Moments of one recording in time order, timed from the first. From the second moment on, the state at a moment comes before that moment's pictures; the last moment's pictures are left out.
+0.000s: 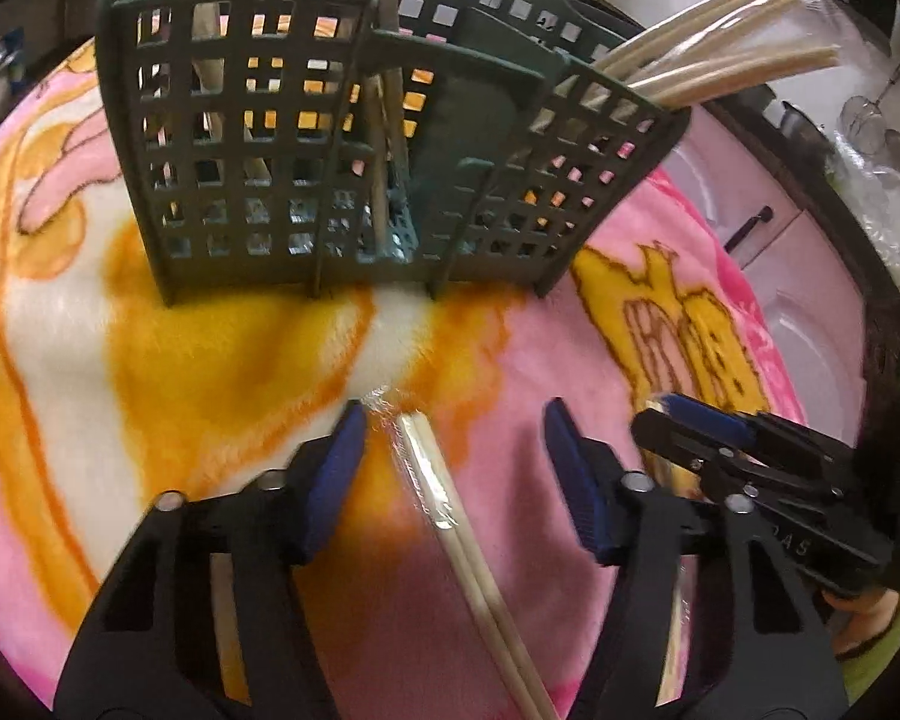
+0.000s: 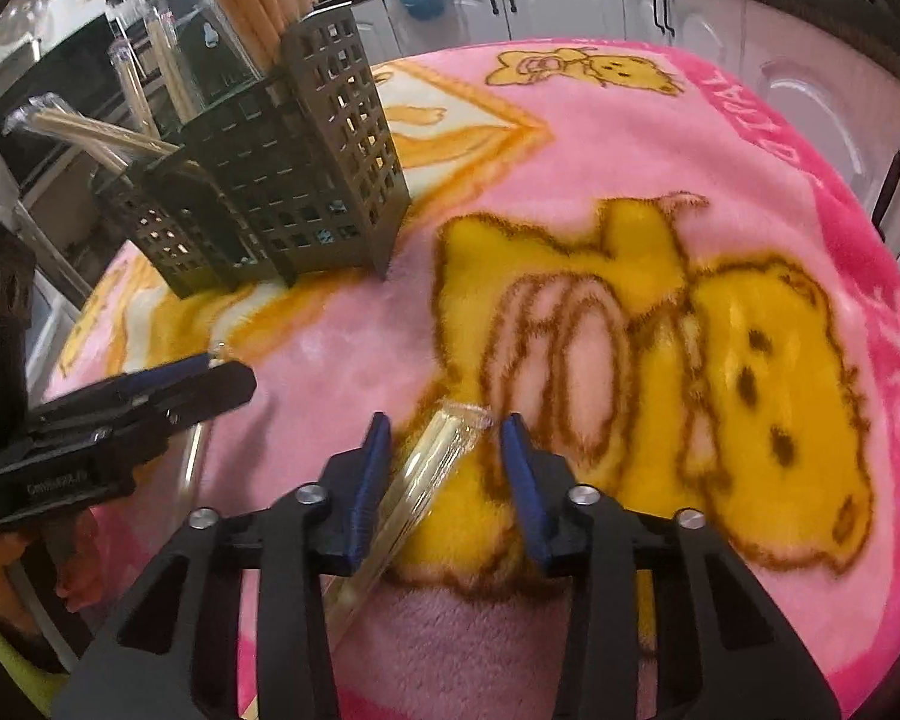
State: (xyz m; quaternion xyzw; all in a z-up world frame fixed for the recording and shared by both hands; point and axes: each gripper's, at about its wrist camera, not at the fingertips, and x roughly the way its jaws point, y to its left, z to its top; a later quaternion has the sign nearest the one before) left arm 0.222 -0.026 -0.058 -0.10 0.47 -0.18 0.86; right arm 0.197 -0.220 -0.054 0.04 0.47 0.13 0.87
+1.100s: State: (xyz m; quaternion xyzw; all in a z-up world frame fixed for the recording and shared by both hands) left arm 0.187 0.028 0.203 -0.08 0.15 -0.18 0.97; right arm 0.178 -0.184 0.166 0.05 0.16 0.25 0.95
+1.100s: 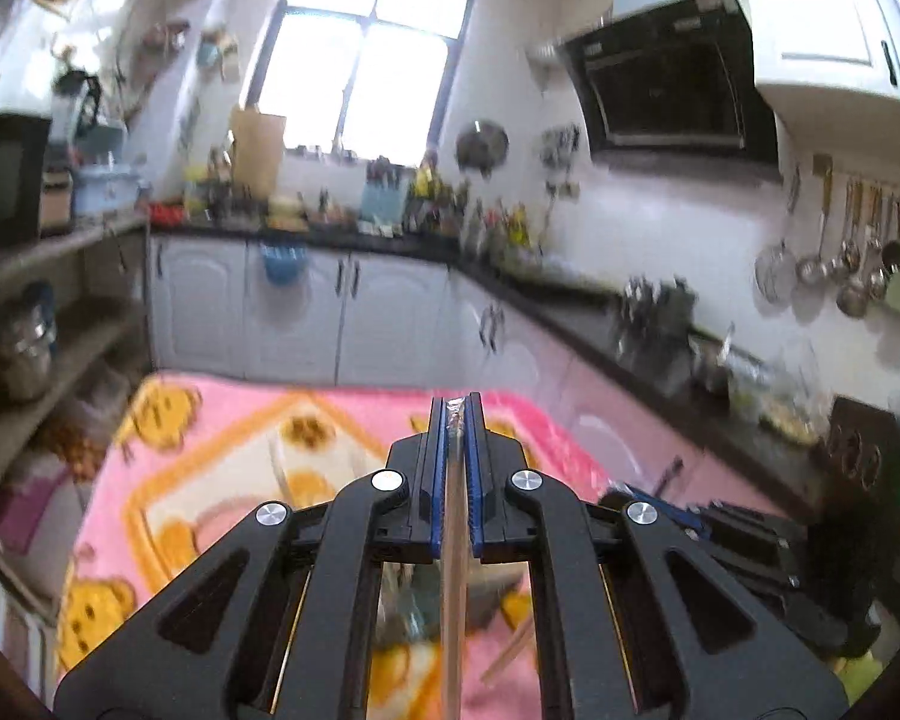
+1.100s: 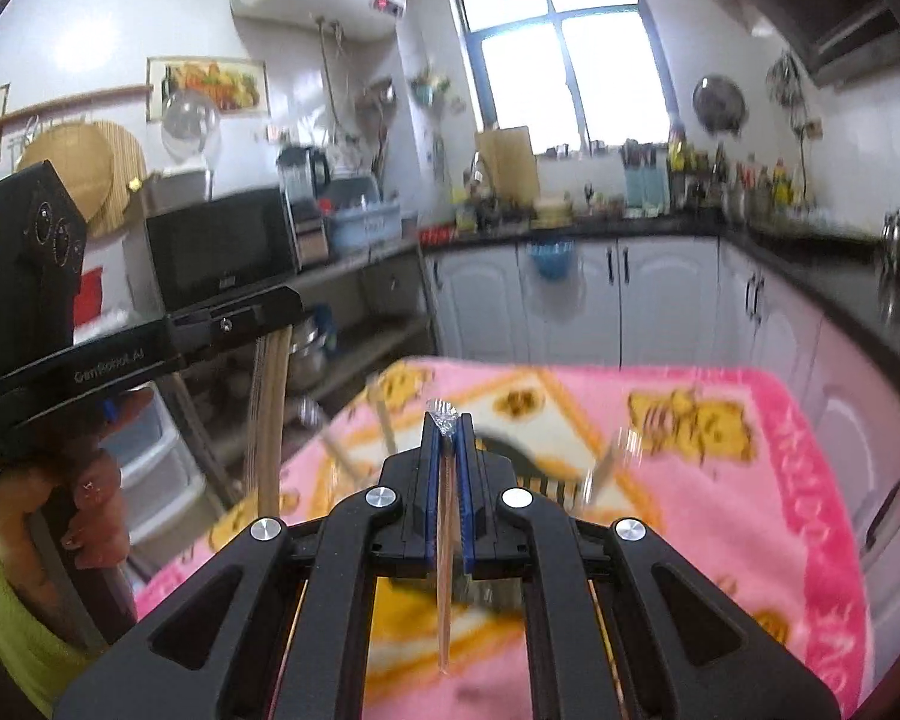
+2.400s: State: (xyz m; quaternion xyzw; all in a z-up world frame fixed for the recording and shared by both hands) left arm 0.262 0.030 0.155 -0.09 0.11 -0.09 0.99; right arm 0.239 -0.193 0.120 0.06 0.18 0.18 0.96
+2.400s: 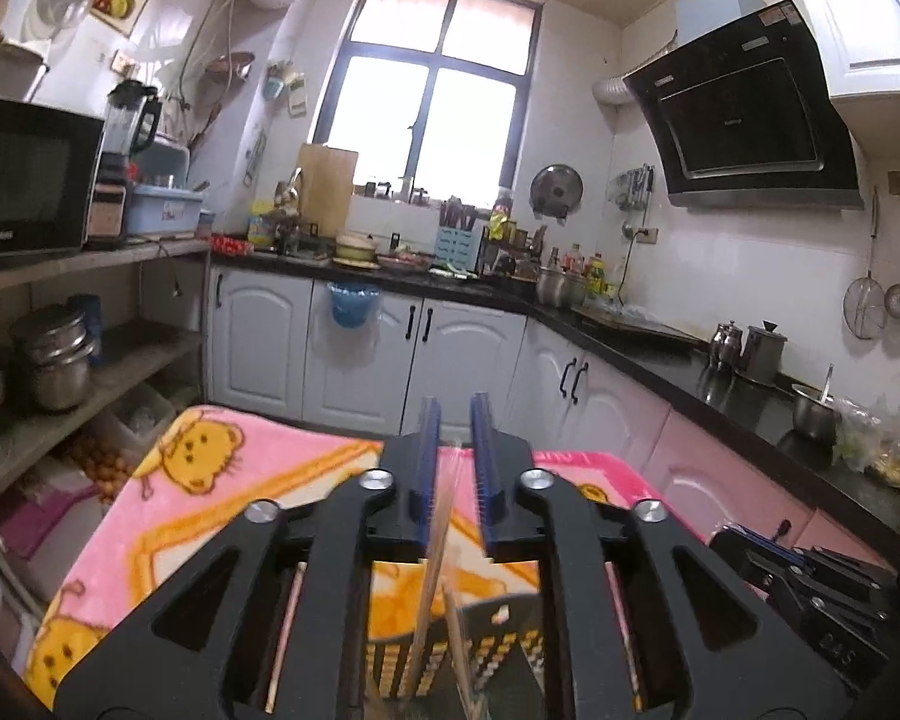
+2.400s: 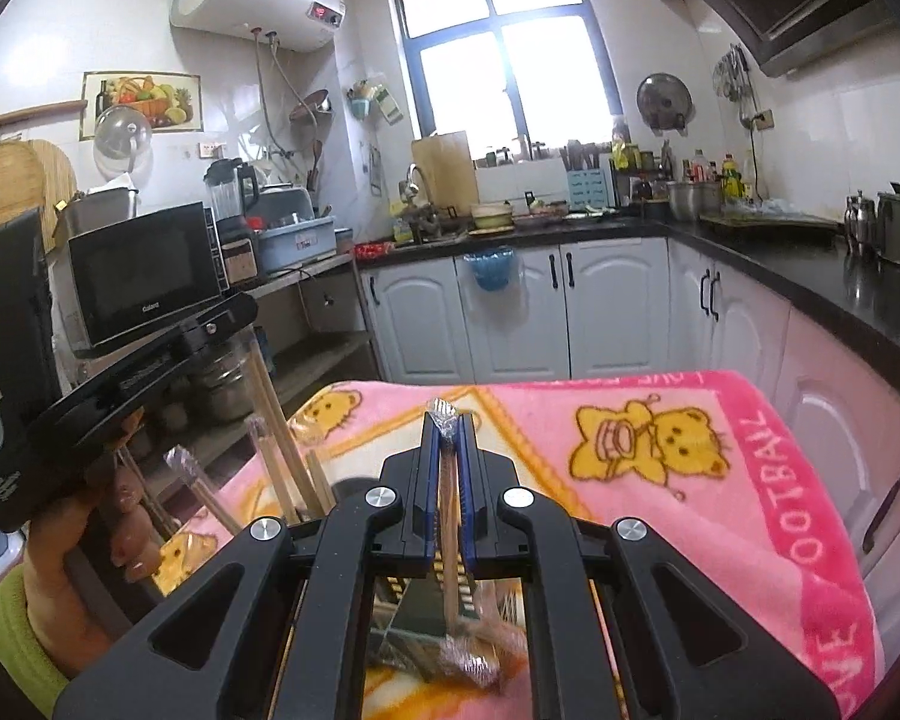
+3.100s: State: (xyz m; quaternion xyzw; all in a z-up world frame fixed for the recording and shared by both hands) left arm 0.205 0.040 0.124 -0.08 0.21 -0.13 0.96; right arm 0.196 -0.197 0.095 0.03 0.23 0.18 0.96
